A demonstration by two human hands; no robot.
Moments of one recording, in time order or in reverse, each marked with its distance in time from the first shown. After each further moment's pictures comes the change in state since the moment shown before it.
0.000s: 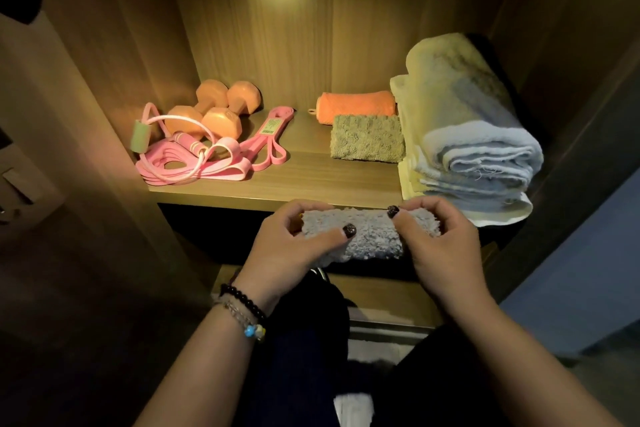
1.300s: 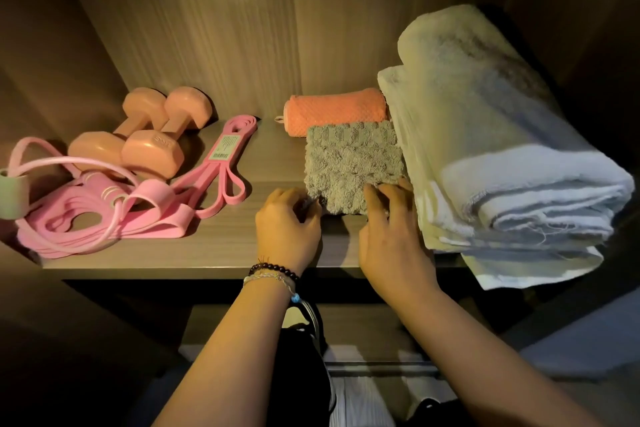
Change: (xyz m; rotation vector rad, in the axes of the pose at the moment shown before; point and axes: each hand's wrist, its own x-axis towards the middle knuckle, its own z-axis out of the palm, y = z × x) left_hand 0.207 -0.053 0.037 0.722 0.366 0.451; right_hand 0.130 0.098 0.081 -0.933 -0.009 -0.424
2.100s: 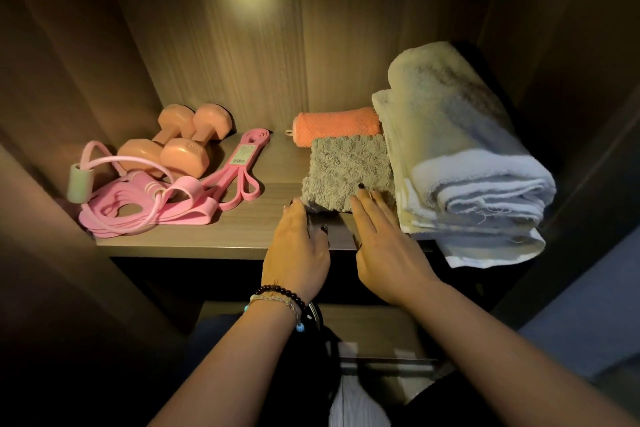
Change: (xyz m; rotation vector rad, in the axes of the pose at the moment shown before) left_hand -0.065 0.040 -0.045 0.060 -0.250 -0.083; right_hand -0.023 0.001 -0.054 0.036 -0.387 -0.203
